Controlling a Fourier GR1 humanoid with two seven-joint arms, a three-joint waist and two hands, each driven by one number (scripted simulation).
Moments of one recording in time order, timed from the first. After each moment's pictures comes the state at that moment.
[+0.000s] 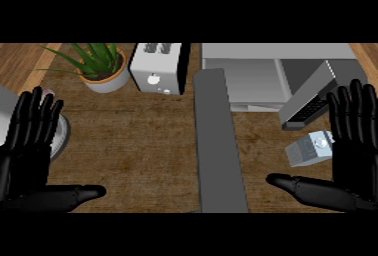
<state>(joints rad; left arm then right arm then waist) 0.04 0.08 0.08 -1.98 0.11 -0.04 0.00 0.00 -0.02 0.03 -2.06 0.00 -0.14 0.05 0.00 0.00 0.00</state>
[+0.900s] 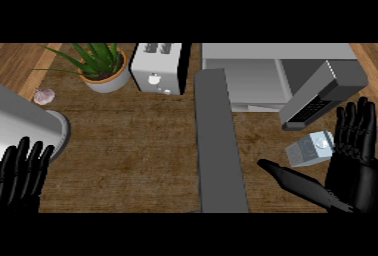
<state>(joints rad) 0.38 0.02 0.04 -2.13 0.11 -0.14 -0.13 0.08 0.00 0.10 -2.00 0.21 -0.41 -0.03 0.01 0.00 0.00</state>
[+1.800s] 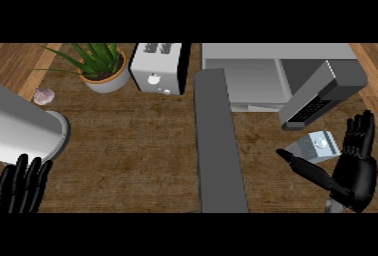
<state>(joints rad) 0.49 0.01 0.02 -2.15 0.10 -0.19 -0.21 0.07 -0.04 -0.10 -1.67 0.10 -0.43 -0.28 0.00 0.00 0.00</state>
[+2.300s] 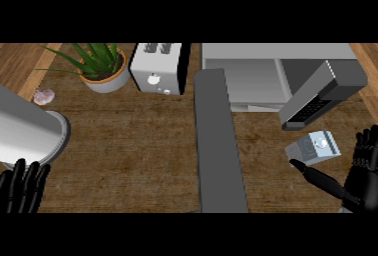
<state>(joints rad) 0.52 0.01 0.01 -2.16 0.10 -0.20 -0.23 0.10 -0.08 -0.20 -1.52 0.03 -0.35 -0.42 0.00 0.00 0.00</state>
